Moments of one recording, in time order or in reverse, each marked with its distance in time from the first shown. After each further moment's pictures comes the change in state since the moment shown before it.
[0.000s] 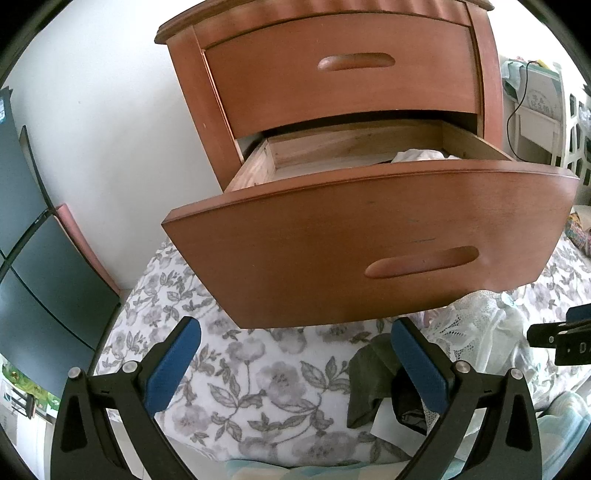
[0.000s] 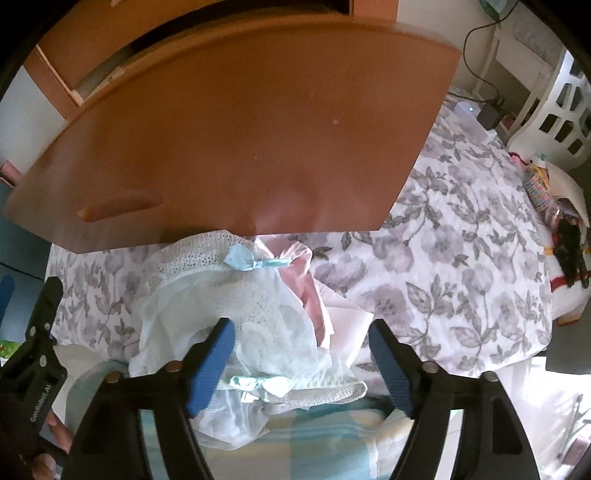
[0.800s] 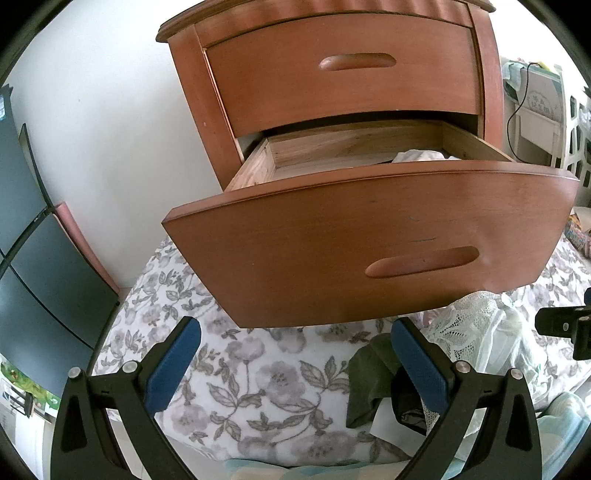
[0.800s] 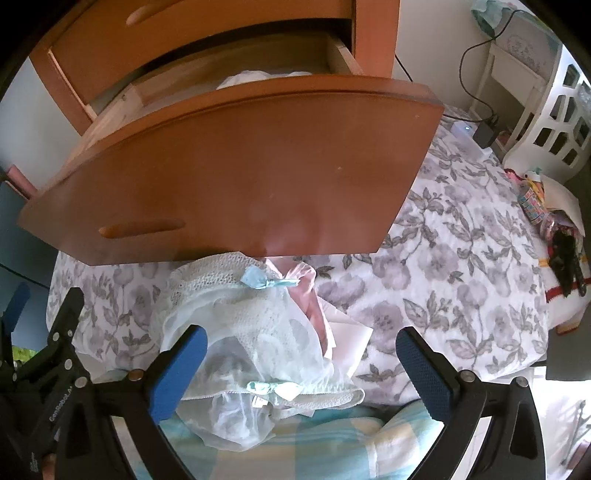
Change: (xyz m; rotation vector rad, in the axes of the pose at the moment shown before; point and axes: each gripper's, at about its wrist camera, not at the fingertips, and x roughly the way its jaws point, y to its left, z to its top) left arm 0.000 0.000 0.000 -0.001 0.001 -0.001; right arm -0.018 0.009 0.005 -0.009 -0.072 0.007
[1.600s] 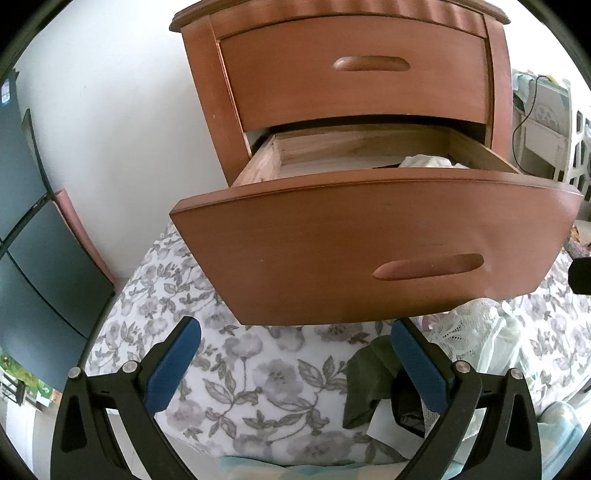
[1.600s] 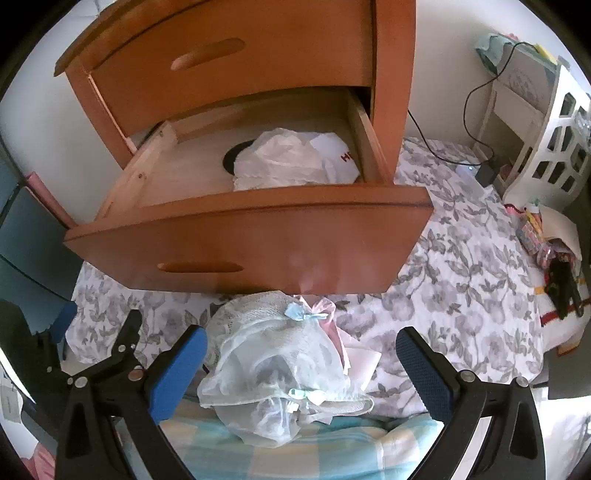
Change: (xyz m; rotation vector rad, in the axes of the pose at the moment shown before) left arm 0.002 0.005 -0.001 -0.045 0.011 -0.013; right arm -0.058 0.021 0.010 -0.030 -0.134 0.042
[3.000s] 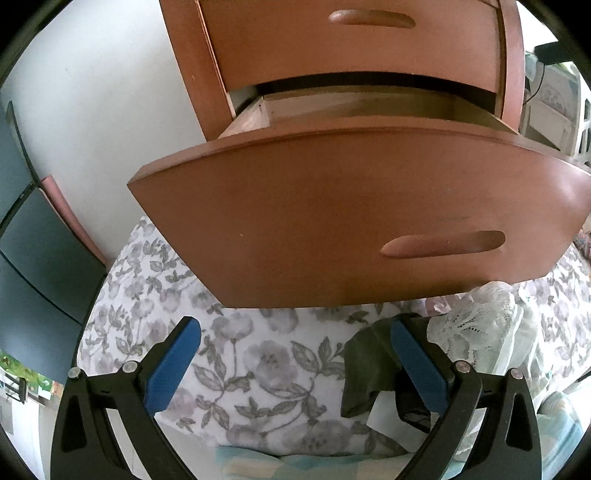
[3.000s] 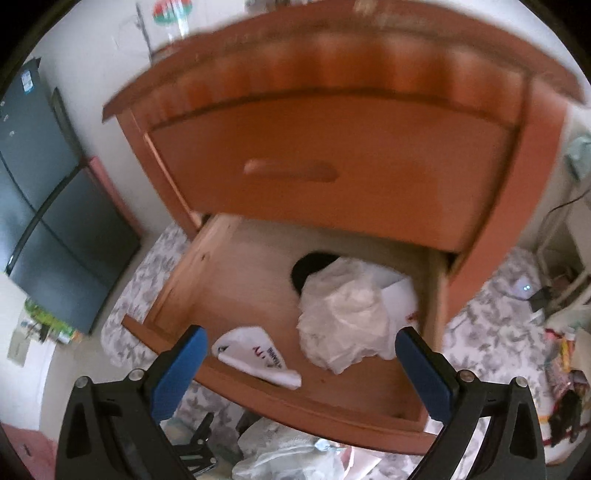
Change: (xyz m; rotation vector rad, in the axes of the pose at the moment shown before) left arm 0.031 0.001 0.000 0.014 0.141 -0.037; right arm -0.015 0.038 0.148 -0.242 -0.063 0.220
